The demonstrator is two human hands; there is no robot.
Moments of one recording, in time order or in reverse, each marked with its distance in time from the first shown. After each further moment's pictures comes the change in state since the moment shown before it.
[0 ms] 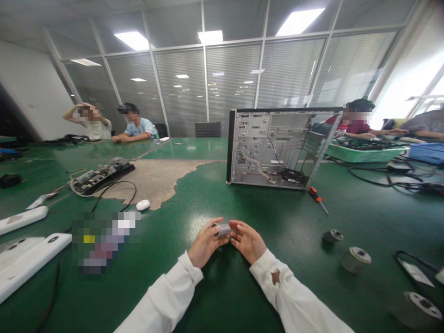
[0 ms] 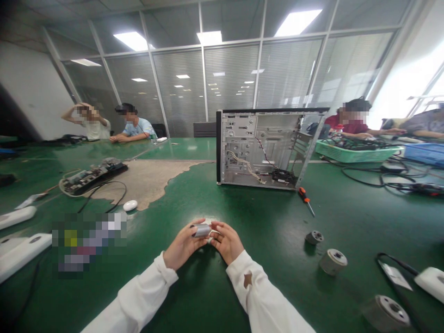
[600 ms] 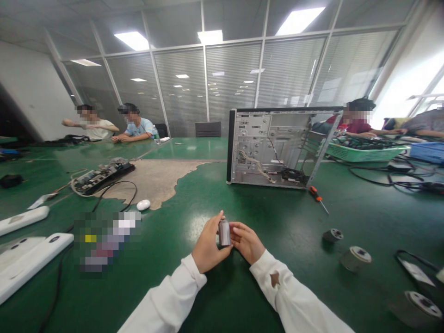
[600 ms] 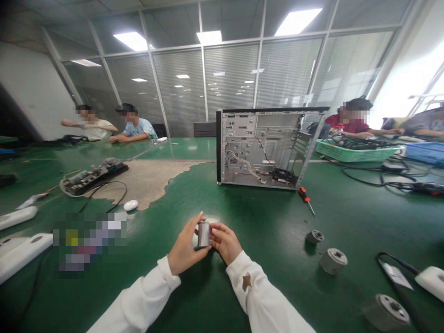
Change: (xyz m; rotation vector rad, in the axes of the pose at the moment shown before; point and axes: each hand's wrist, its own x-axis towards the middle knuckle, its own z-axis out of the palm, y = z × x) left_hand -0.007 0.000 0.002 1.322 -0.020 0.672; right_hand 0.002 0.007 -0.001 -0.129 -0.056 -0.027
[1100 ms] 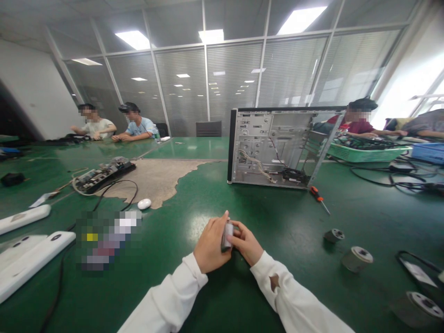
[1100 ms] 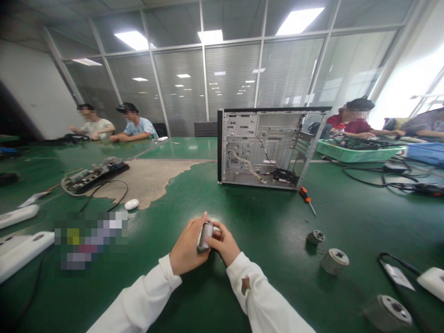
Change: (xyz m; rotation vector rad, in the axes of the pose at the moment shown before) left_hand 0.001 0.002 -0.001 0.178 -0.110 0.115; right_hand 0.001 0.011 0.002 -0.246 -0.084 -0.126
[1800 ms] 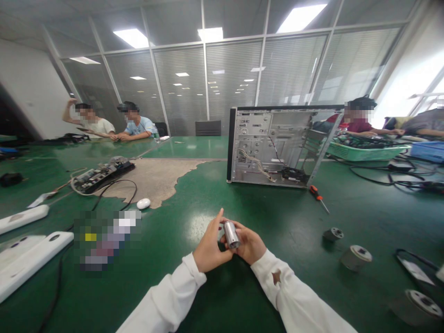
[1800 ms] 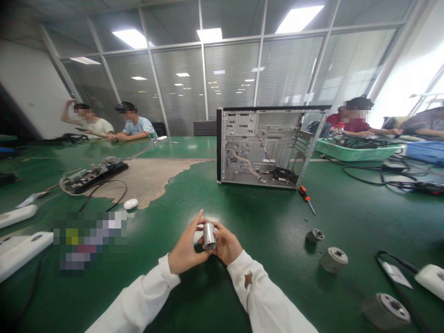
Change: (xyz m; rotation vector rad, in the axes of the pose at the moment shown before) left_hand -0.002 -0.002 0.006 -0.301 0.046 -0.086; right_hand -0.005 -0.018 0.000 0.284 -0.164 0.214
